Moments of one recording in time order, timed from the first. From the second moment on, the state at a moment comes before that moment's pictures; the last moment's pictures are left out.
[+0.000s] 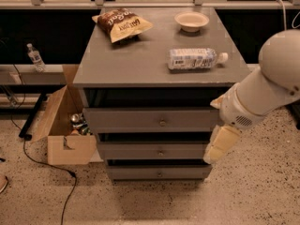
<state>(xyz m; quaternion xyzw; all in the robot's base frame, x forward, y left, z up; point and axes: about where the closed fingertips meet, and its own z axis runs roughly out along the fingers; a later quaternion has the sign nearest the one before) 0.461 -0.166 0.799 -0.59 0.79 0.07 0.17</state>
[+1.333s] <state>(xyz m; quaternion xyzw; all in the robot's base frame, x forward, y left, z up) 0.443 -0.141 0.618 -0.64 0.74 0.16 0.16</state>
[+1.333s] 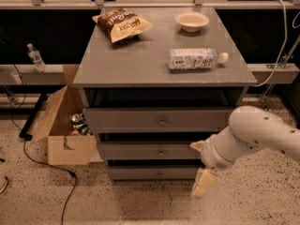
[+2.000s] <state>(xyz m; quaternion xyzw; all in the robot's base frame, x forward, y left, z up) 0.458 -0.146 0.496 -0.63 0.74 0.17 0.16</state>
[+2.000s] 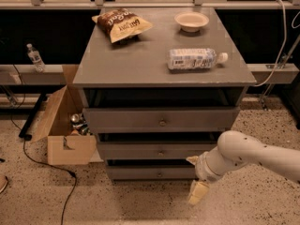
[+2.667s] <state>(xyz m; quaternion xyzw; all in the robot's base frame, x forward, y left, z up) 0.462 -0.150 0.469 -0.64 0.73 0.19 0.15</state>
